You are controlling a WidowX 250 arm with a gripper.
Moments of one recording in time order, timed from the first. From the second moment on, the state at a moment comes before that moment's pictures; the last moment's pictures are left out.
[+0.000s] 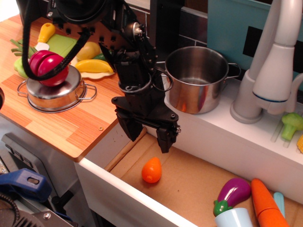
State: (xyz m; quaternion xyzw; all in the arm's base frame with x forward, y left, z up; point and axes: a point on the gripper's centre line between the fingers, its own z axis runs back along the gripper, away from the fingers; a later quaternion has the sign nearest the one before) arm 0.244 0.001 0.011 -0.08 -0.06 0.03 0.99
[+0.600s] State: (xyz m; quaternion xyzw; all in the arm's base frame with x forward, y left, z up) arm 0.256 0.007 -0.016 -0.10 -0.01 0.06 0.99
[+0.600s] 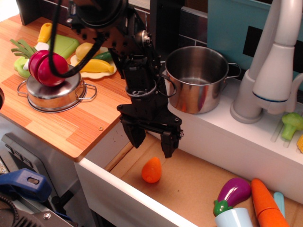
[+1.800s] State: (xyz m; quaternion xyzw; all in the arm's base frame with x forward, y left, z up) arm 0.254 0.011 -0.077 -0.10 -0.05 0.06 0.99
